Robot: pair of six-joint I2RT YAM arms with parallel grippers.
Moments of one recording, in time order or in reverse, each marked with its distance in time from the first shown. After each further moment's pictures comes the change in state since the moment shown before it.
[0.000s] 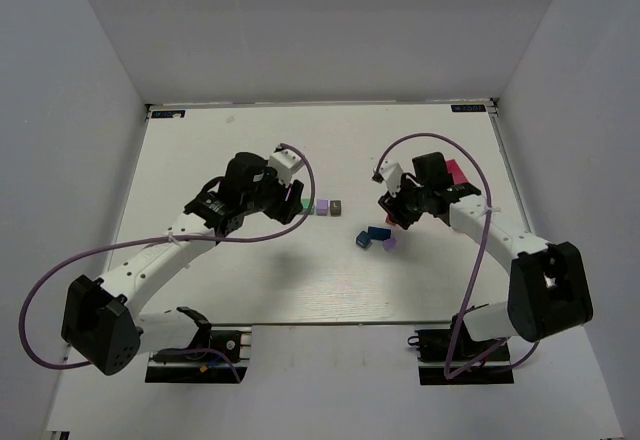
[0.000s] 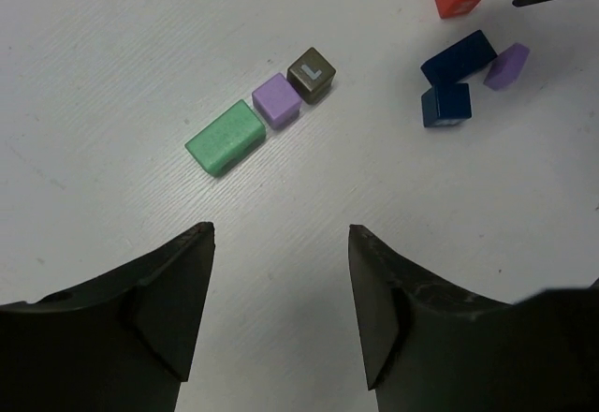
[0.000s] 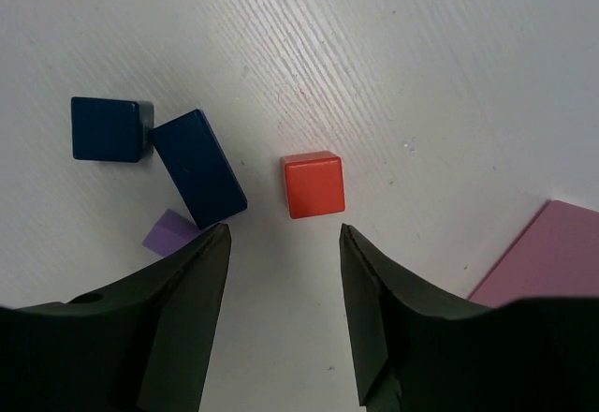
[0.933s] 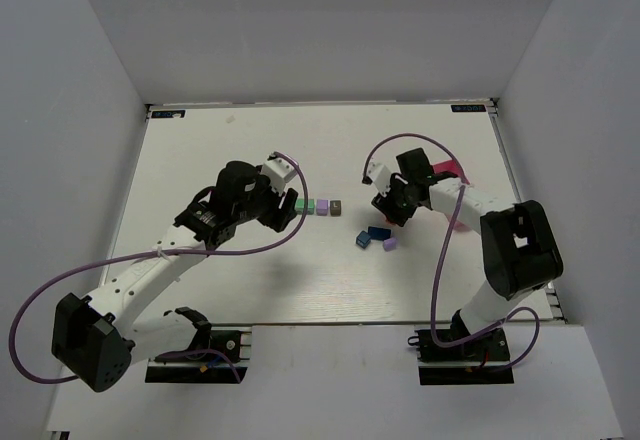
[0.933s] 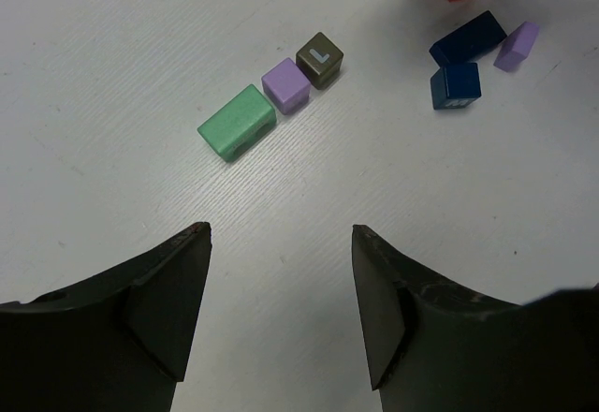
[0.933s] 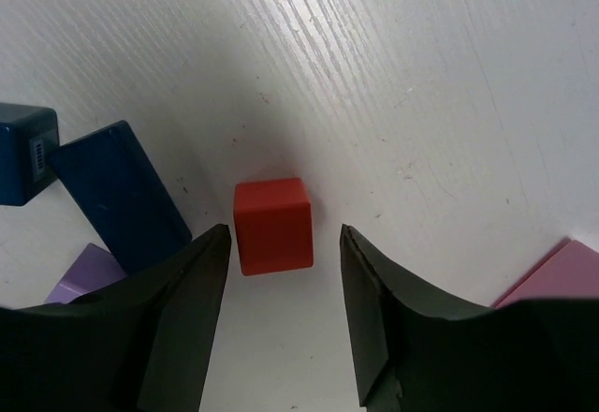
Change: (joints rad) left arm 0.000 -0.105 -0.070 -0.011 -0.021 0.047; right arm 0.011 0.266 0.101 0.005 0.085 -0.080
